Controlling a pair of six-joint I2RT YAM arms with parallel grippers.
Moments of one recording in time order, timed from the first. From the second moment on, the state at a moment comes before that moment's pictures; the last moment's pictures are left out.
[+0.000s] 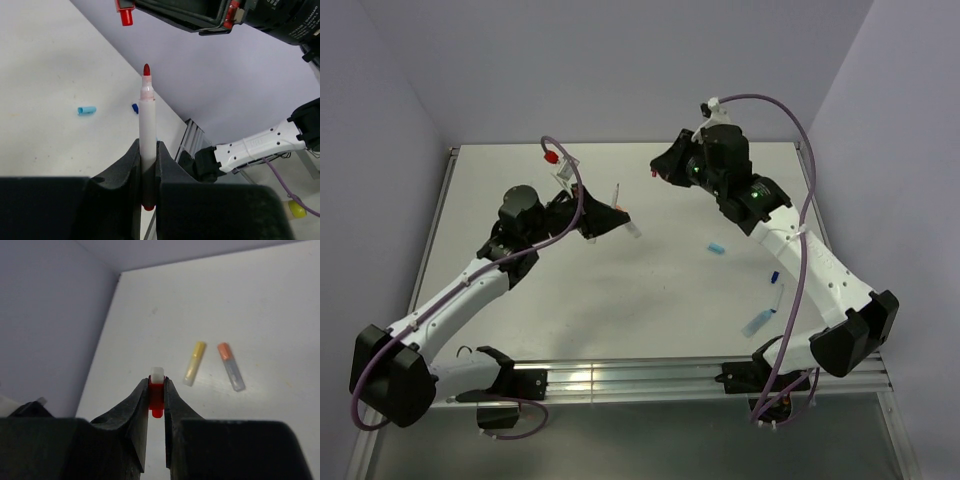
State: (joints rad) left arm -0.51 1.16 0.86 0.30 0.64 -0.70; right arm 0.55 1.37 1.46 -0.40 0.02 0.63
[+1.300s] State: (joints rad) left arm -0.55 1.30 0.86 0.59 0.61 -0.83; right arm 0.53 1.35 1.29 0.08 -0.33 0.76
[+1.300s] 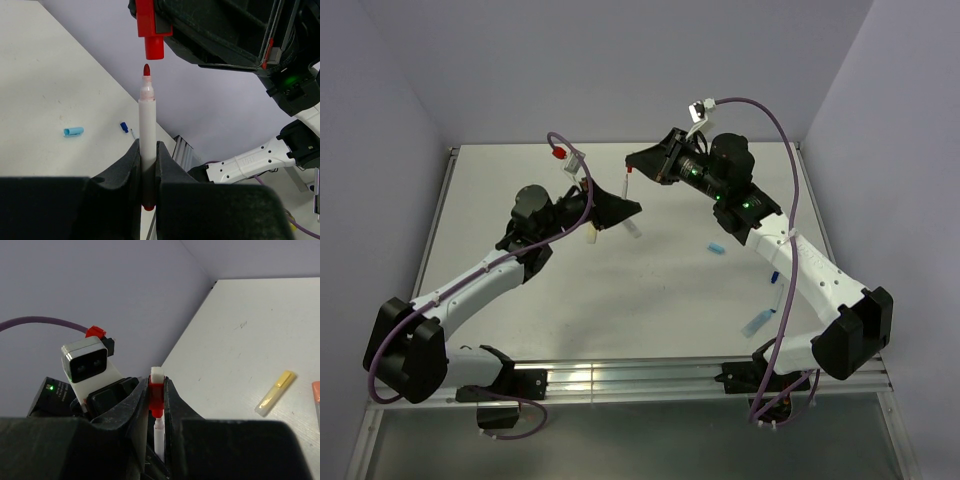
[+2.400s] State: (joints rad) left arm -0.55 1.30 0.86 0.59 0.60 -0.81; right arm 0.56 1.36 1.29 0.06 -0.32 0.75
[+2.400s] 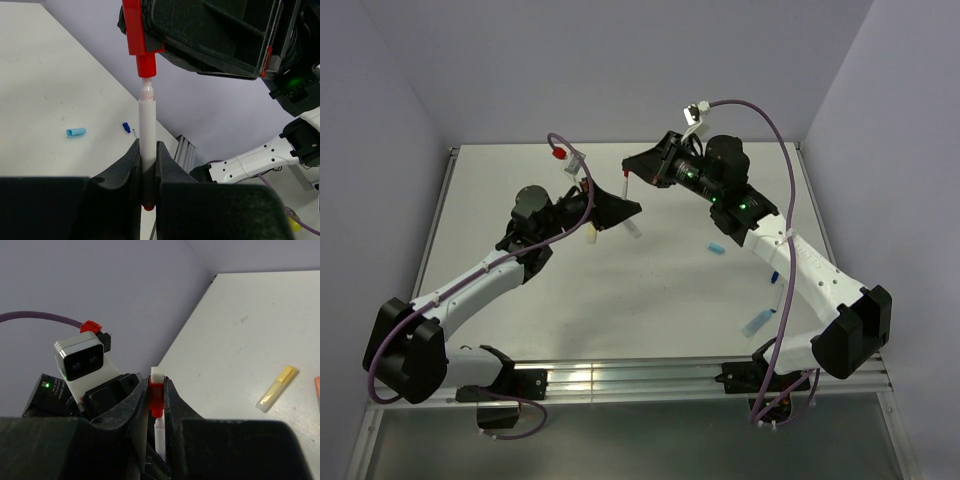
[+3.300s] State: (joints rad) left arm -0.56 1.26 0.86 0.50 0.49 -0.76; right arm 0.62 1.36 1.29 0.03 -0.21 0.70
